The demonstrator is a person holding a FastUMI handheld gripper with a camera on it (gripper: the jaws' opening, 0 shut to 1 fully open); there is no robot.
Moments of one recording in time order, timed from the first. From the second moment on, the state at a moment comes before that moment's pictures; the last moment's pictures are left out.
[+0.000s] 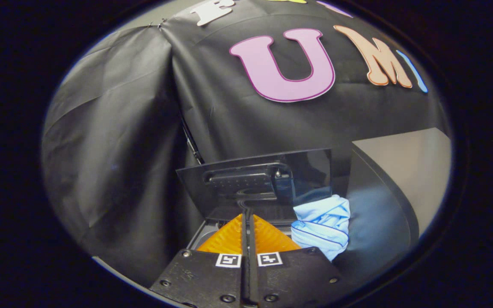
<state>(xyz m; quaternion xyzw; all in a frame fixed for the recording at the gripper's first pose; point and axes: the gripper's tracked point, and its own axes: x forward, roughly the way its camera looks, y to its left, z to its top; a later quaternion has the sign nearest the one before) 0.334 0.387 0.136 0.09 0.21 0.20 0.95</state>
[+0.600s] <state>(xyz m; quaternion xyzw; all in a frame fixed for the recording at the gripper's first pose) 0.334 0.344 0.085 0.07 0.24 0.16 0.96</state>
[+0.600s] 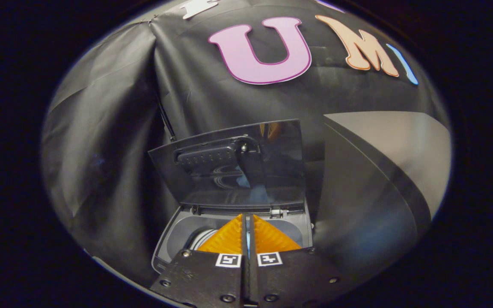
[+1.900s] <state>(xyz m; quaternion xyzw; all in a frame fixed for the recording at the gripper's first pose) 0.377 0.368 0.131 0.04 0.17 0.16 0.97</state>
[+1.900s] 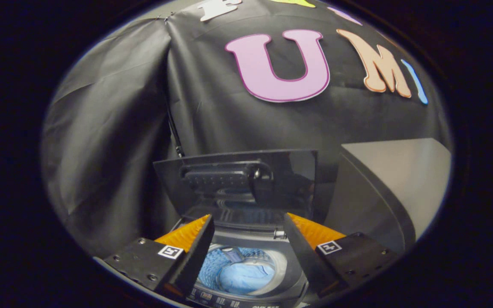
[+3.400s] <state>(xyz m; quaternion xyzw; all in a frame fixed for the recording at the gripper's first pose) 0.515 0.390 0.168 0.01 0.12 0.07 0.99</state>
